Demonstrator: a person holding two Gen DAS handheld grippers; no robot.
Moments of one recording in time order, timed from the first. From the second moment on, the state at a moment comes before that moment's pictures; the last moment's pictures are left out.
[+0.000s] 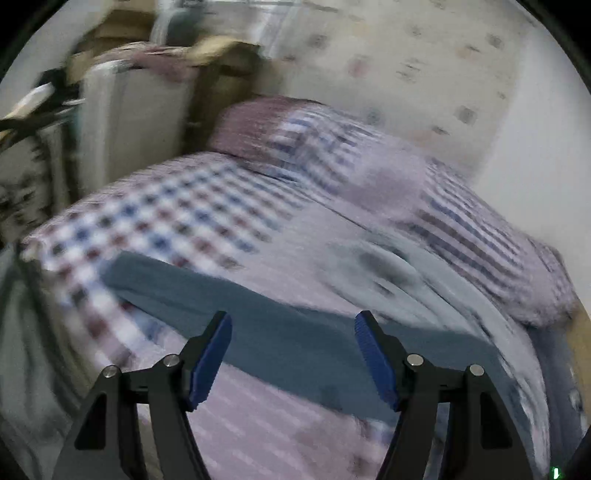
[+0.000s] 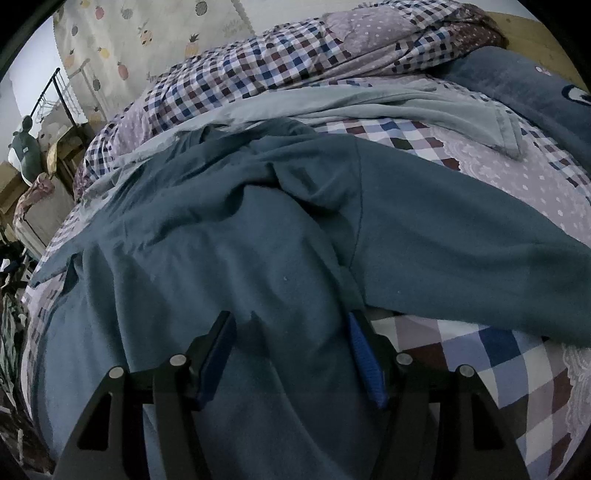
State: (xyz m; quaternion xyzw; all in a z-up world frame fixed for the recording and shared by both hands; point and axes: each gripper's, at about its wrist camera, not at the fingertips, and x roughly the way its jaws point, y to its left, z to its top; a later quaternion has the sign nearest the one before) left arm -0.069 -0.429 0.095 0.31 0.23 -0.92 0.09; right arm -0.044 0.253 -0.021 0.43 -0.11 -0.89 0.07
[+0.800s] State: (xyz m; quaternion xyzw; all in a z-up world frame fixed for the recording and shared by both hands) left arm 0.014 -0.067 0.041 0.34 0.12 -0.91 -0.19; right arm -0.070 0.276 0.051 0.38 -0.11 -0.91 0.13
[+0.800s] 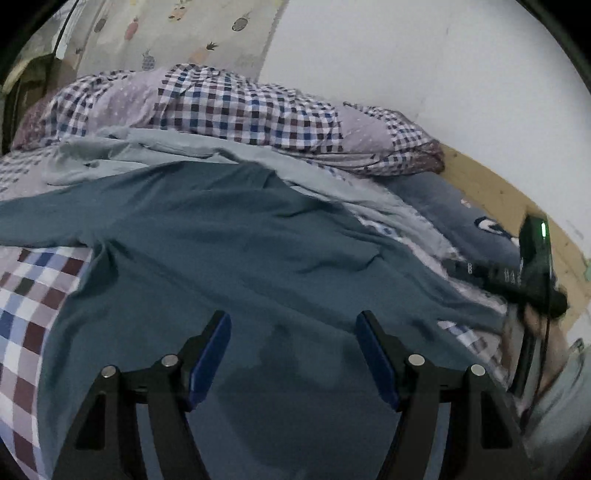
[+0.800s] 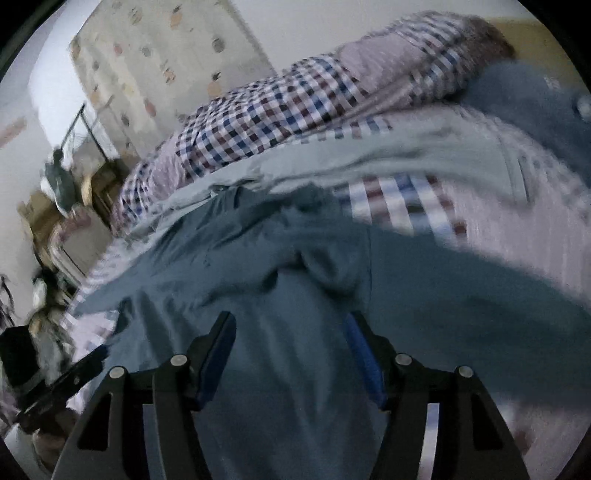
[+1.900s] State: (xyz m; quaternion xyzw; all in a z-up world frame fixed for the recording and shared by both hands) left arm -0.046 -0.106 0.019 0.35 0.22 -0.90 -0.14; right arm -0.350 0.202 0.025 0.48 0.26 -0.83 0.10
